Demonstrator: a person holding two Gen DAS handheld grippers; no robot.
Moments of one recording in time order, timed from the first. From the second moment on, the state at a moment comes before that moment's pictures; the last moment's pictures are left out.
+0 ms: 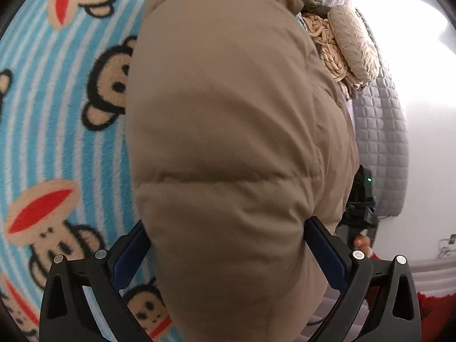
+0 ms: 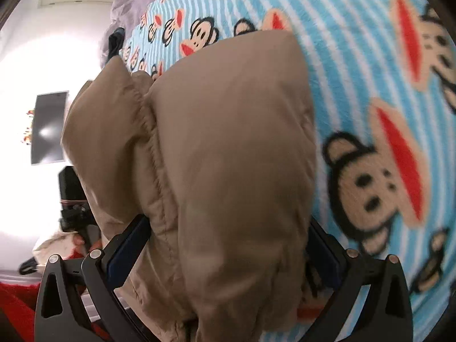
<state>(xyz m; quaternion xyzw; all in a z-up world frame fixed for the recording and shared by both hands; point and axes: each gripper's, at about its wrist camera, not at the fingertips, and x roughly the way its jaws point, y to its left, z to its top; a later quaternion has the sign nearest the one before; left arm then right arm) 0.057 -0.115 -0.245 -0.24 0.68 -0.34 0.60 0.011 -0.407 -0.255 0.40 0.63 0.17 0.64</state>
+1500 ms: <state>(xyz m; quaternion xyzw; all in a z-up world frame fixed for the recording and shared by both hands) 0.283 0.019 -0.232 -0.22 0.57 -0.26 0.75 0.290 -0.181 -0.300 0.45 0.58 0.22 0.65</state>
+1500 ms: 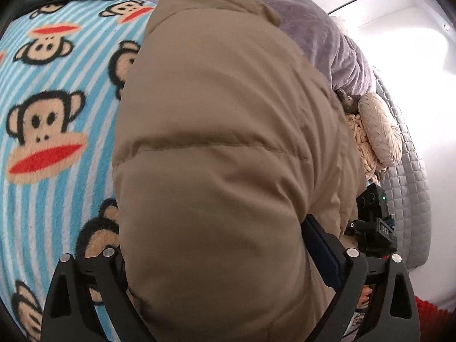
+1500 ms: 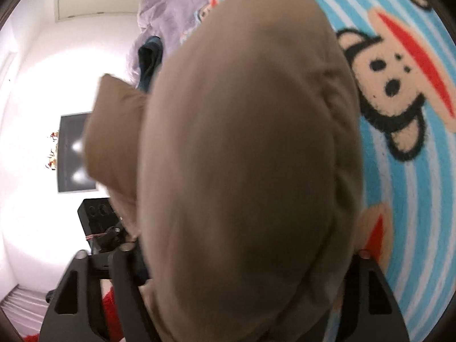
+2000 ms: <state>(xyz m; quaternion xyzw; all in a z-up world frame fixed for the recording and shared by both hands) 0.257 0.041 -0.123 -0.12 0.50 -0.21 0.83 0.206 -0.212 -0.200 0.33 0.55 0.12 0.76</state>
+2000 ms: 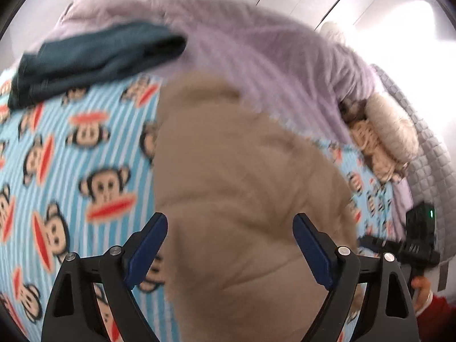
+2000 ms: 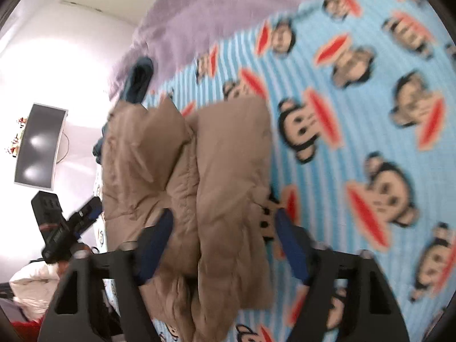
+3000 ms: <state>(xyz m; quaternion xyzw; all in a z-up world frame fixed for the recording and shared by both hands) 0.243 -0.173 -0.173 0.15 0.48 -0.24 0.83 0.141 -0.181 -0.278 0.22 0.60 0.09 0.76</state>
